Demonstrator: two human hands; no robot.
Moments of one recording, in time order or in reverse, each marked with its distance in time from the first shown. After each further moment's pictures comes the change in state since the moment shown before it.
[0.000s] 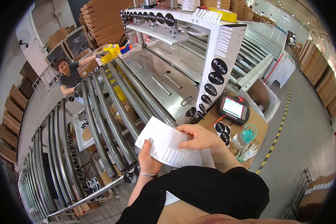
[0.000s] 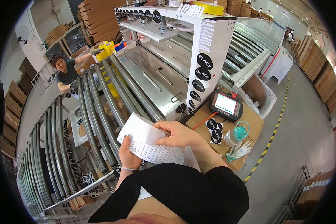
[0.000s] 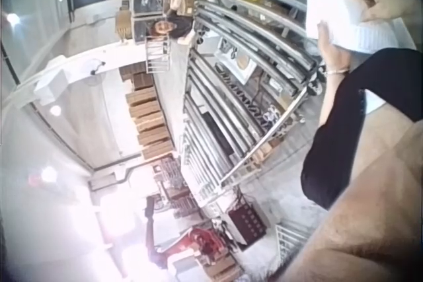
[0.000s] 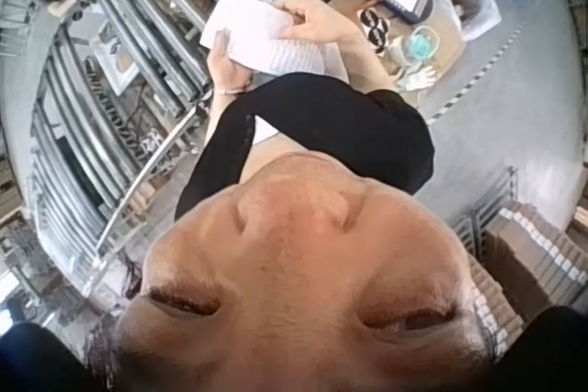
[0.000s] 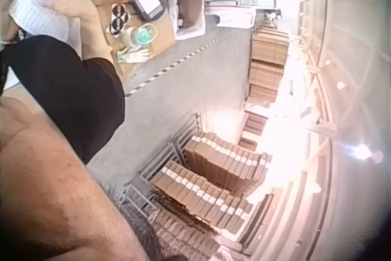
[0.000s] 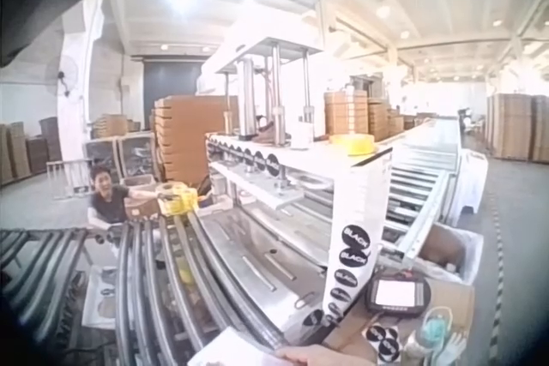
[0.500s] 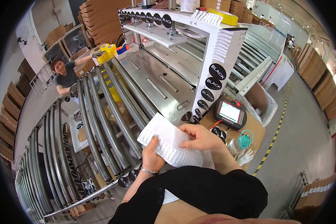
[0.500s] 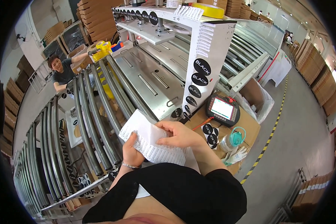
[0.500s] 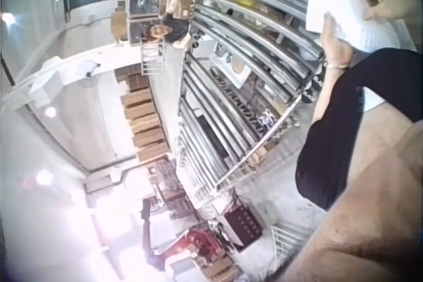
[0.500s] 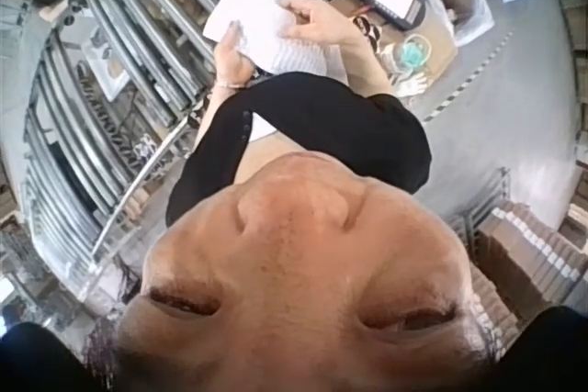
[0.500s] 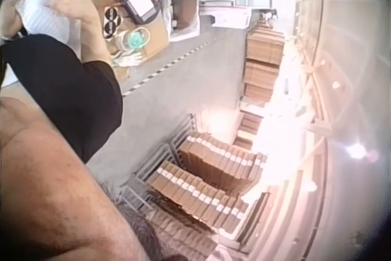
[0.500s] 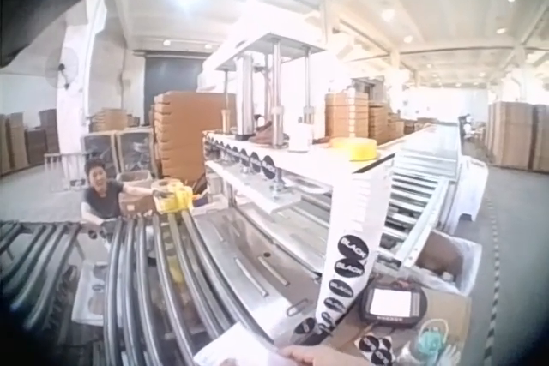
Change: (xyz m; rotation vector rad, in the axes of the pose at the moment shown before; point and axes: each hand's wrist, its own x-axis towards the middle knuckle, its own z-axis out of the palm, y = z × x) left_hand 0.038 -0.022 0.024 0.013 0.014 -0.087; right_hand -0.001 0.003 -0.034 0.118 0.030 -0.011
